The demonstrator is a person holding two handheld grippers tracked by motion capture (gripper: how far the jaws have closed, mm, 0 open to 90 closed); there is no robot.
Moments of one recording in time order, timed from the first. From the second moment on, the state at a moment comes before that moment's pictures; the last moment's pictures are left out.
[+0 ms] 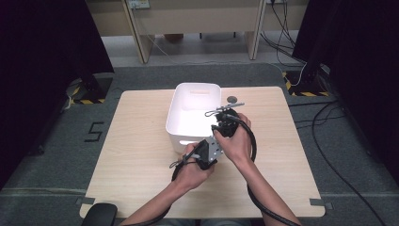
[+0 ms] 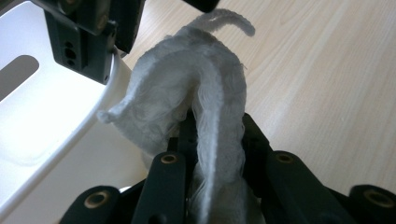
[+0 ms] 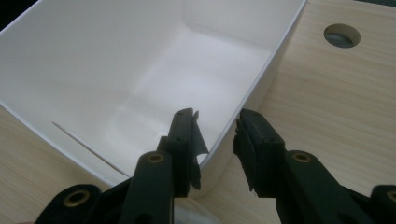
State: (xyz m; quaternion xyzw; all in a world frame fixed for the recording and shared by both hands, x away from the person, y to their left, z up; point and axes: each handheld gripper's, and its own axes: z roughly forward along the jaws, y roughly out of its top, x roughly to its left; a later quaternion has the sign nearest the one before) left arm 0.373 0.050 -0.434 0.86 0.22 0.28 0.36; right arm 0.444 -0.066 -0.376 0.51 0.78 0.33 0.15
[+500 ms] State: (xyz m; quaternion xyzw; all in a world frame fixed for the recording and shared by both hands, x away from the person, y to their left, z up) left arm 0.359 0.072 -0.431 0.86 0.22 0.26 0.37; right arm 0.446 -0.067 -0.376 0.51 0.78 0.33 0.15
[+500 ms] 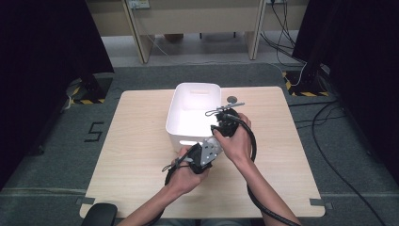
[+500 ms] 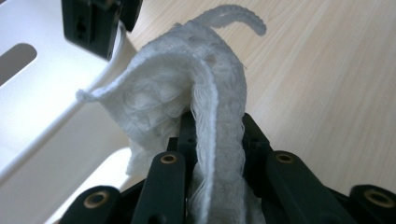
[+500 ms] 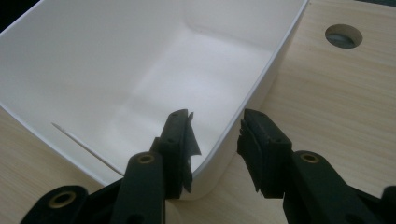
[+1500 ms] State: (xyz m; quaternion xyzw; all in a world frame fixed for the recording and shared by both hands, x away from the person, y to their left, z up) left arm 0.338 0.175 -0.424 0.83 0.29 0.28 0.38; right arm 0.455 -0.067 -0.379 0.52 0.77 0.34 0.14
